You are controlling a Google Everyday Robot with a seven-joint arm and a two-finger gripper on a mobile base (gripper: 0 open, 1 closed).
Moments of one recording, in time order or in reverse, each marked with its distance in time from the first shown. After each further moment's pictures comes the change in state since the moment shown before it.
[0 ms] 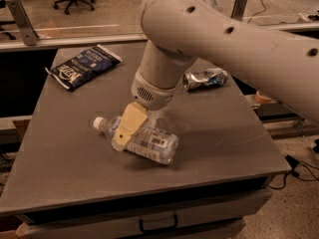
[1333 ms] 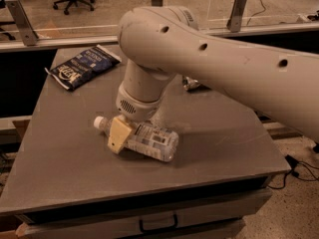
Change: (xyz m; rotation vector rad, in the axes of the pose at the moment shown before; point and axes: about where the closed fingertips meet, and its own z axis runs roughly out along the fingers) arm -0.010 0.025 0.032 -0.005 0.029 0.052
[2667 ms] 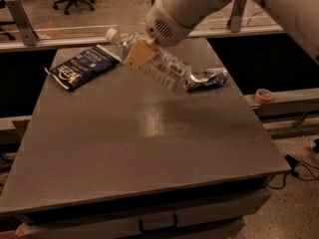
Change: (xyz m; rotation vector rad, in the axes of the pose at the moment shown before) arm -0.073 -0.084 -0.143 0.099 -0.412 -0.198
